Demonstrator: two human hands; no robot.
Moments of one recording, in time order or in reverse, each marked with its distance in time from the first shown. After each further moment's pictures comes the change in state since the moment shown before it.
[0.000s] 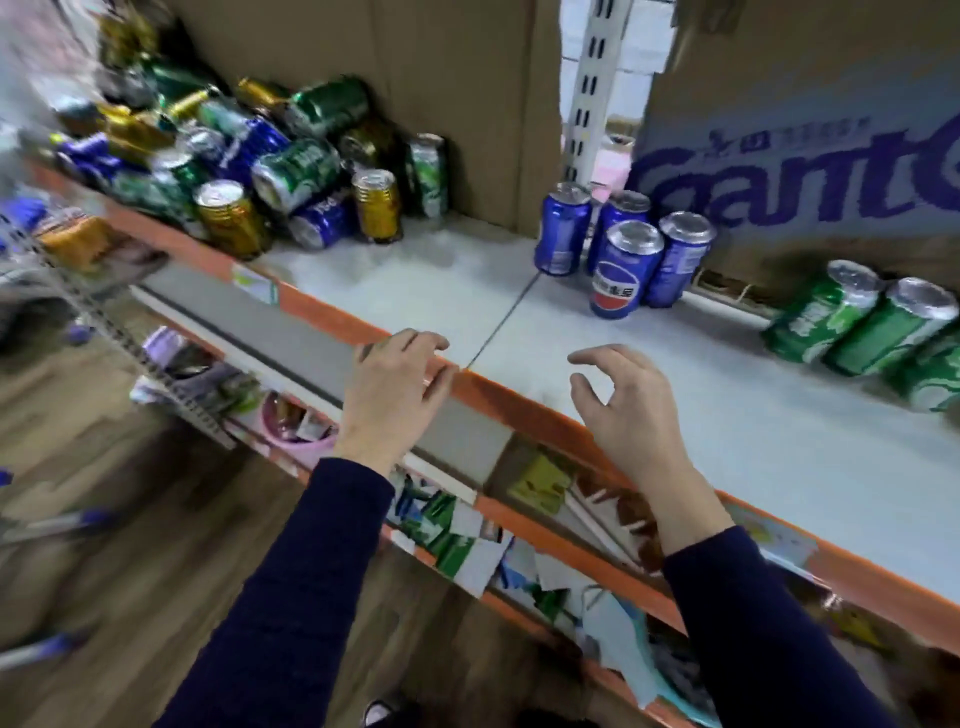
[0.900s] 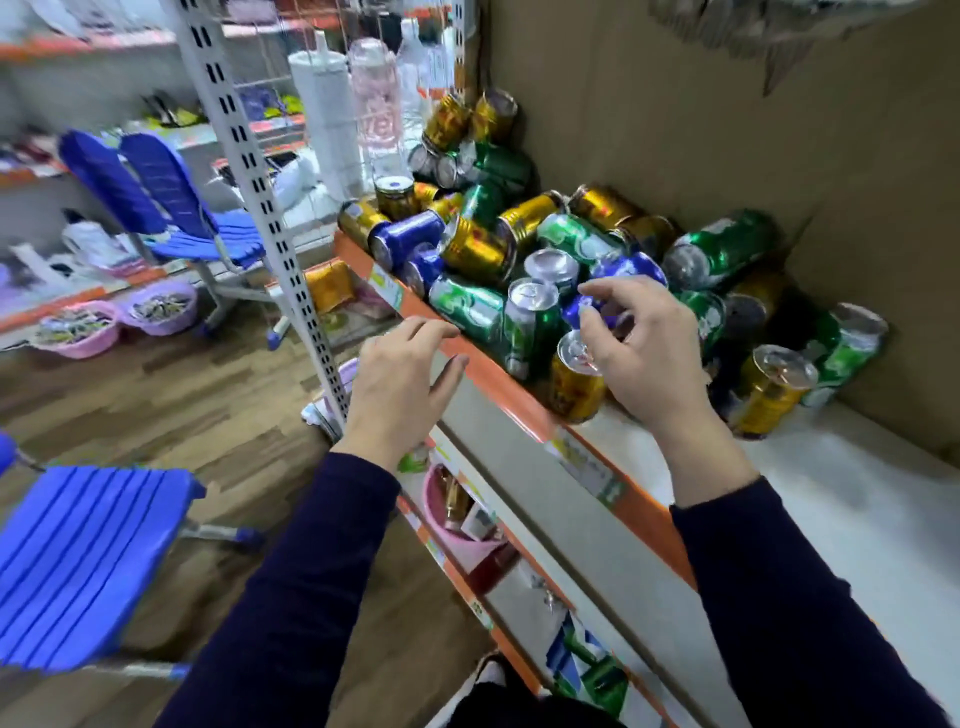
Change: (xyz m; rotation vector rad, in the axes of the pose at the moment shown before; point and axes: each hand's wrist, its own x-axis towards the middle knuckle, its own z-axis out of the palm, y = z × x) left_hand 0.121 -0.387 -0.122 0.065 0.191 -0.209; right_hand 0.279 -0.301 0.277 0.263 0.035 -0.385
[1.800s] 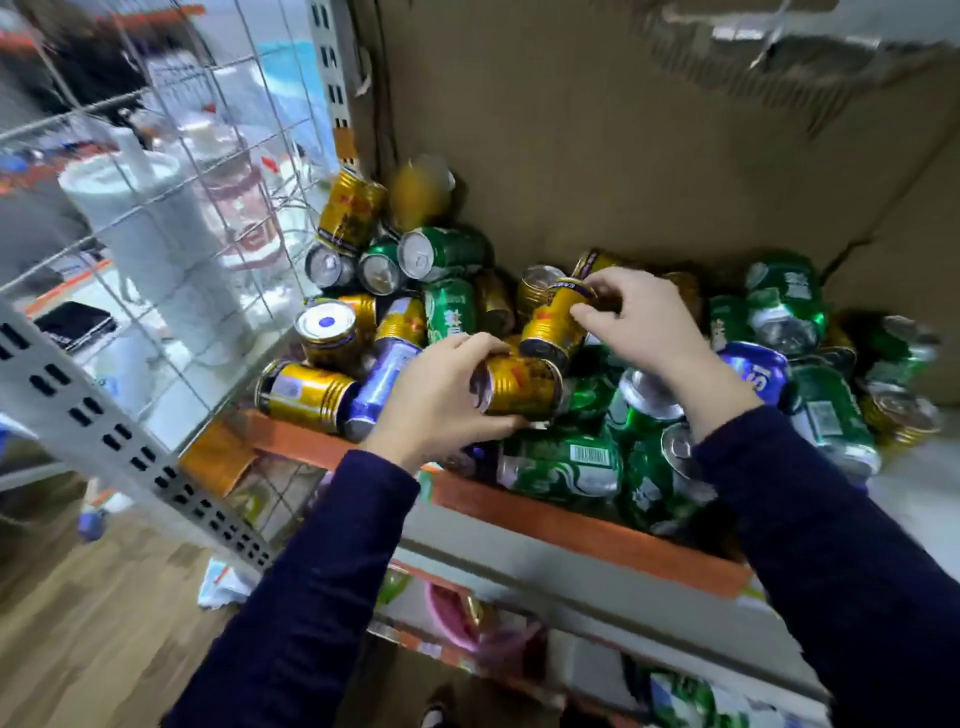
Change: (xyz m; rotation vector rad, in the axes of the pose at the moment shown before) left_hand 0.256 -0.160 0.075 -0.421 -0.459 0.527; right_hand 0.191 0.036 0.140 -0.444 -0.060 0.541
